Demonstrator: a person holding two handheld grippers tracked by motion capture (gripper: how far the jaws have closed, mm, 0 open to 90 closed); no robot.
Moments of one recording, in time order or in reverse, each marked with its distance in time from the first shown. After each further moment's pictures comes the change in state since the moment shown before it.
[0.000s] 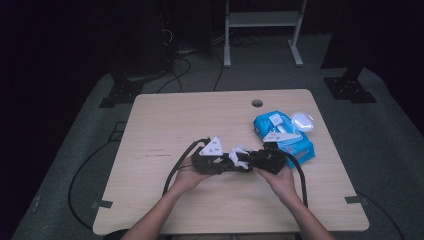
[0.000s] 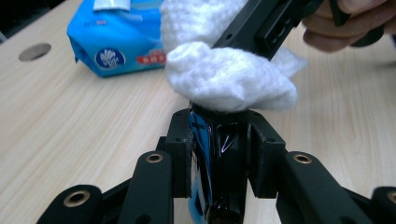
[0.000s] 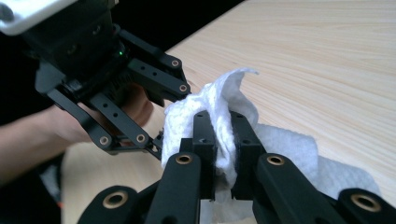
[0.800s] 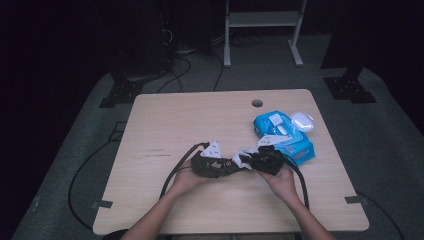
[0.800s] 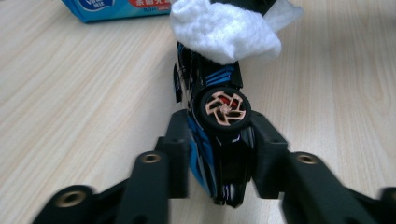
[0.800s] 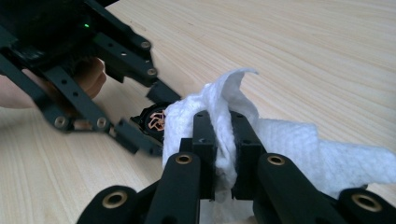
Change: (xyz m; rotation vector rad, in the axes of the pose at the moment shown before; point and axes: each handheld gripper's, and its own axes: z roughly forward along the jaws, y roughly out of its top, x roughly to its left) left arm 0.009 -0.025 0.020 0.099 -0.034 -0.059; right arm -0.006 -0.008 0.012 0.128 -0.194 -0.123
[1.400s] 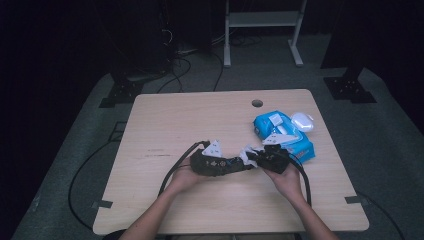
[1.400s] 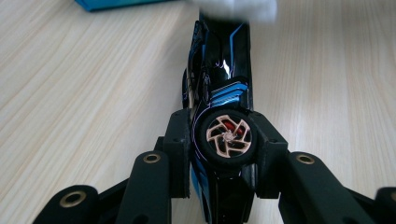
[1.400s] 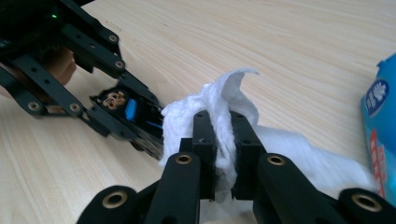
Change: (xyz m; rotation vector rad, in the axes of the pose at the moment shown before) left arm 0.007 0.000 -0.009 0.060 0.005 0.038; right arm -0.012 -0.004 -0.012 -0.013 -0.074 0.000
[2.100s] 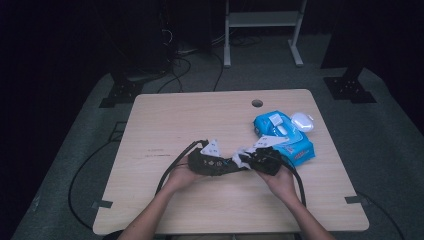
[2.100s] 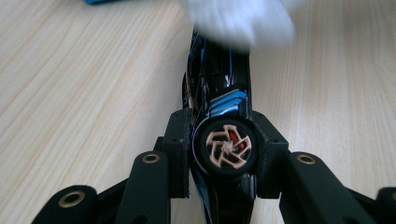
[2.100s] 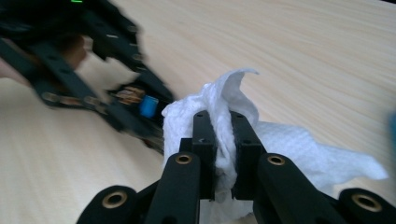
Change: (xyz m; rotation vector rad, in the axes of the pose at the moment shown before) left arm 0.003 0.001 -0.006 0.031 0.003 0.015; right arm 0.017 0.005 0.009 0.013 0.008 -0.063
